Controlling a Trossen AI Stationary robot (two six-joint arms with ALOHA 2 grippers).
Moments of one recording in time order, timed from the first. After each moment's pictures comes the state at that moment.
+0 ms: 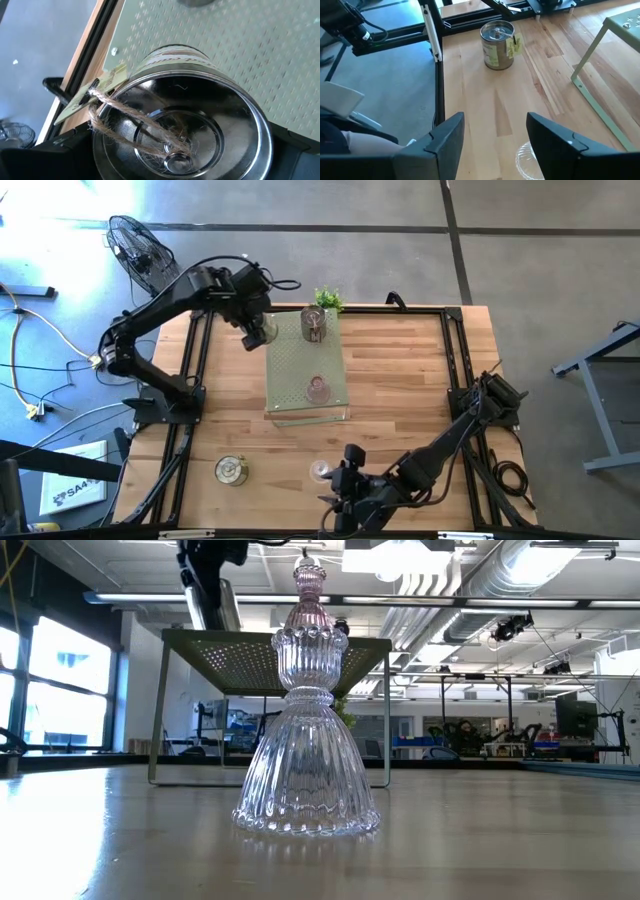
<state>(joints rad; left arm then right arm) 0.49 1.45 1.72 -1.43 -0.10 0.05 0.69 1.92 1.70 -0.50 0.58 0.69</state>
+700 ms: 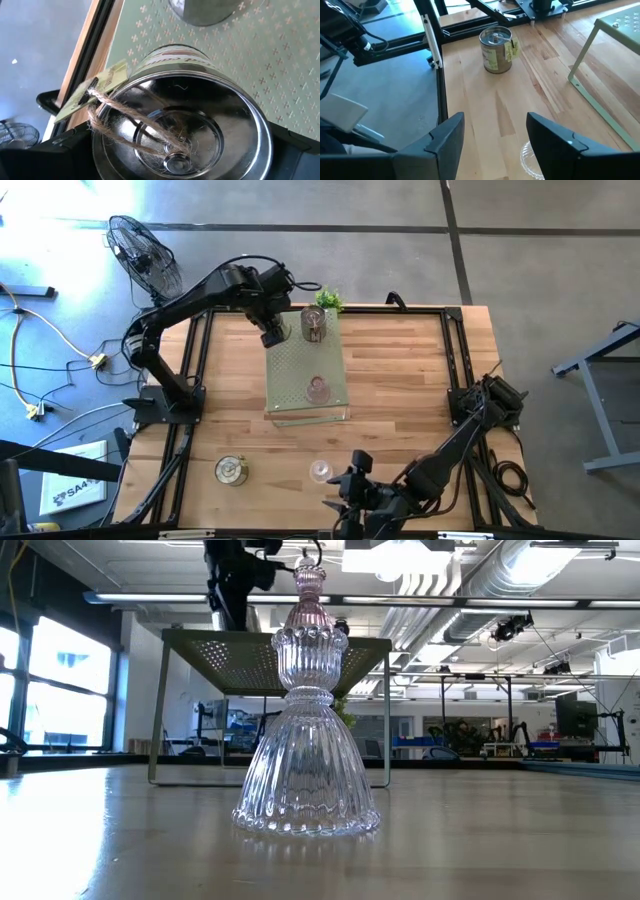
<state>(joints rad) 0.49 1.63 1.78 -1.38 -0.10 0.08 0.74 1.92 1.70 -0.50 0.67 0.75</state>
